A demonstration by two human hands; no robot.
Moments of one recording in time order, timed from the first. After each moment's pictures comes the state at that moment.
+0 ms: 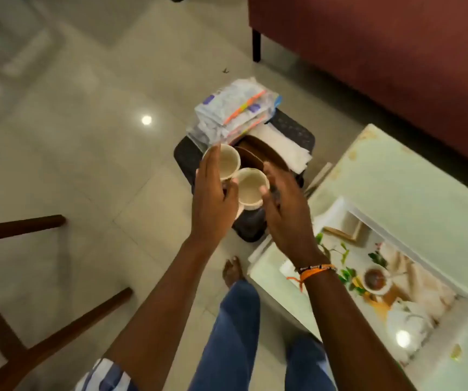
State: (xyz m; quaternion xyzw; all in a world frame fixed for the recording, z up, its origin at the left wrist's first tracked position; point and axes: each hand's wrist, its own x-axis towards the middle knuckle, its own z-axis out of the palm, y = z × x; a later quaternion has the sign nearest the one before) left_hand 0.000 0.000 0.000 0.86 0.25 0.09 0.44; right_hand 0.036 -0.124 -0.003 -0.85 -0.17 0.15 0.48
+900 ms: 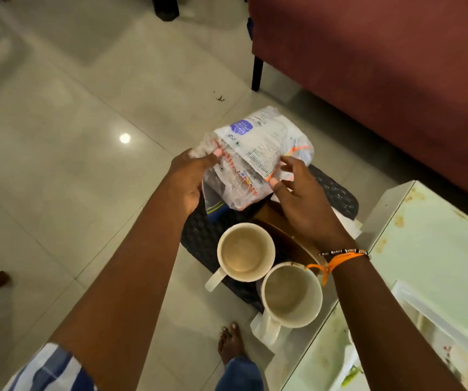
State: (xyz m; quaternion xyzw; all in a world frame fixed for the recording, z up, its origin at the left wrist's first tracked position) left_hand 0.167 0.161 -0.087 0.49 0.43 -0.02 0.76; right_hand 0.195 -0.014 -0.091 -0.87 -0.12 0.23 0.41
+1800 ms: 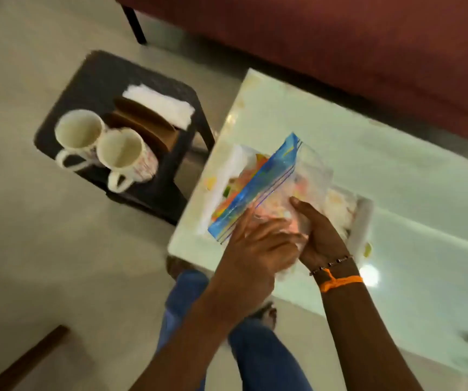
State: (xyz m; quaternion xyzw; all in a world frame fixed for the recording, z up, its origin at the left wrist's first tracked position) left_hand -0.086 -0.216 -0.017 0.90 -0.27 -0.02 0.34; right_hand -0.036 -0.350 -0.043 -0.35 0.34 0.29 0.82
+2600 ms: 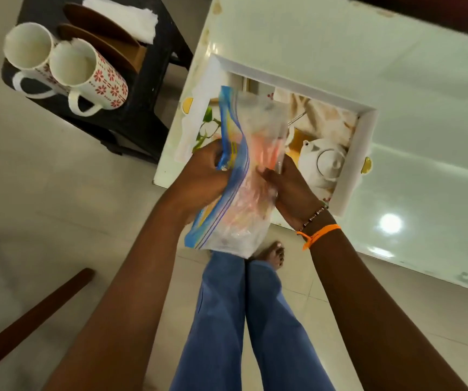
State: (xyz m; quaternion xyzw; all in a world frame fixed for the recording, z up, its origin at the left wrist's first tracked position) left_hand -0.107 -0.226 -0.044 0.78 0.12 -0.26 0.56; right_hand -0.117 -0.379 -0.086 -0.57 0.23 0.29 0.73
